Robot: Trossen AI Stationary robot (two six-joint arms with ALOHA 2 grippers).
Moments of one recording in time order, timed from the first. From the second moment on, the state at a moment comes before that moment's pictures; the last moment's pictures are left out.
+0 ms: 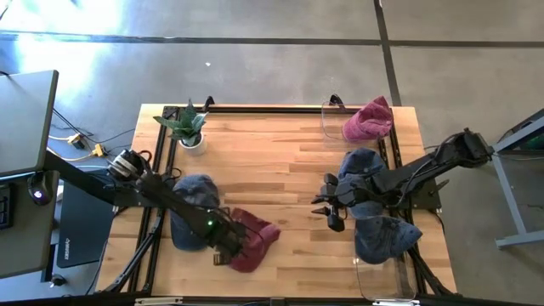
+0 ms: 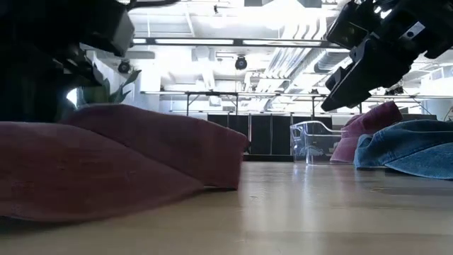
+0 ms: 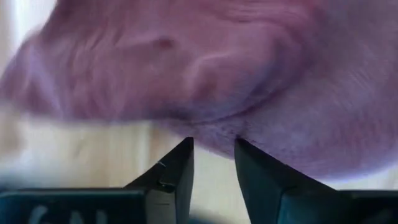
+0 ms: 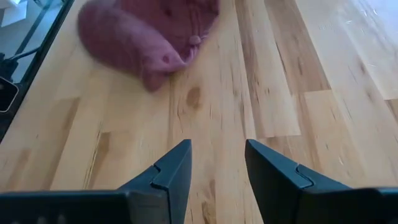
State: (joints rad) left arm -0.58 1.75 1.16 -0.78 -0.09 -0.67; right arm 0.28 1.24 0.51 0.09 0.10 0.33
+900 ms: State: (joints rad) left arm -0.54 1.89 1.20 -0.34 -0.65 -0.25; right arm 0.47 1.54 0.56 0.42 -0.12 0.00
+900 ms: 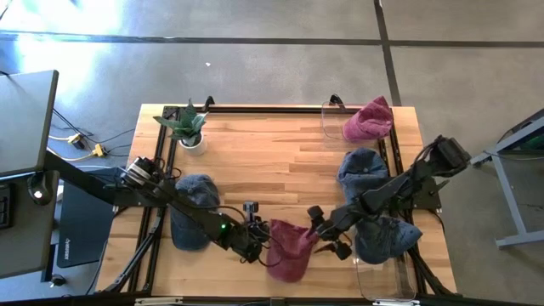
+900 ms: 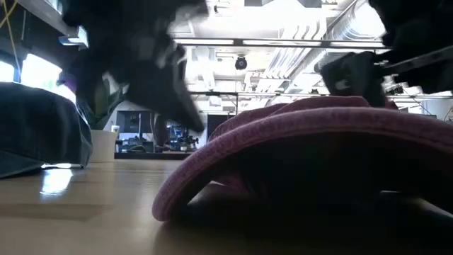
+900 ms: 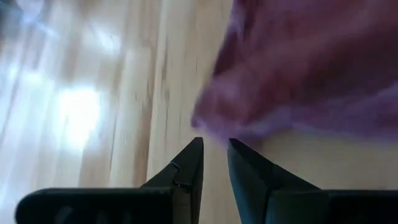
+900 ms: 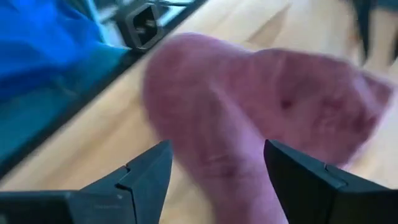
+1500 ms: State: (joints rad) left arm -0.63 1.87 1.33 -0.53 -1.10 -0.27; right arm 0.41 1.65 0.72 0.21 -0.13 -0.16
